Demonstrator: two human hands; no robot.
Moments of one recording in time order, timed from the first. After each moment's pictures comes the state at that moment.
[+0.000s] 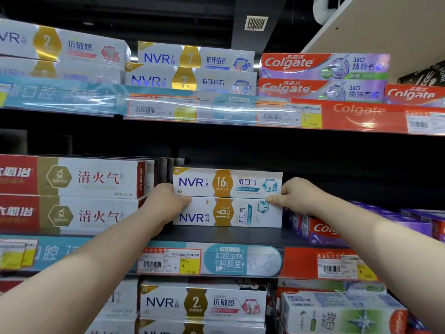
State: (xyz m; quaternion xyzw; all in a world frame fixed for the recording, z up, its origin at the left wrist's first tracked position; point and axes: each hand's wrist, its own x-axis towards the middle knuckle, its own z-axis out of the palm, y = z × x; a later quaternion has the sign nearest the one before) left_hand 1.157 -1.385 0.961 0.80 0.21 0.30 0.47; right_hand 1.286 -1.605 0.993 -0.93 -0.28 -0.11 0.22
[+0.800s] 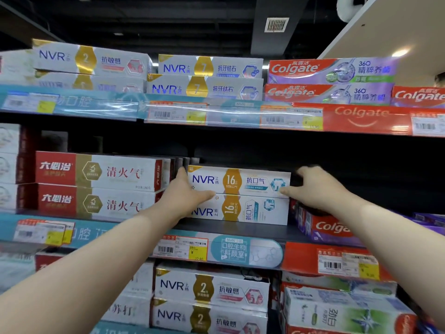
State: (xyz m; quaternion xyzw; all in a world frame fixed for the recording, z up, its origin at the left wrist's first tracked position) left_hand 1.132 -1.416 0.971 0.82 0.18 0.35 0.42; right_hand 1.268 -1.623 1.004 -0.92 -0.26 -0.21 0.21
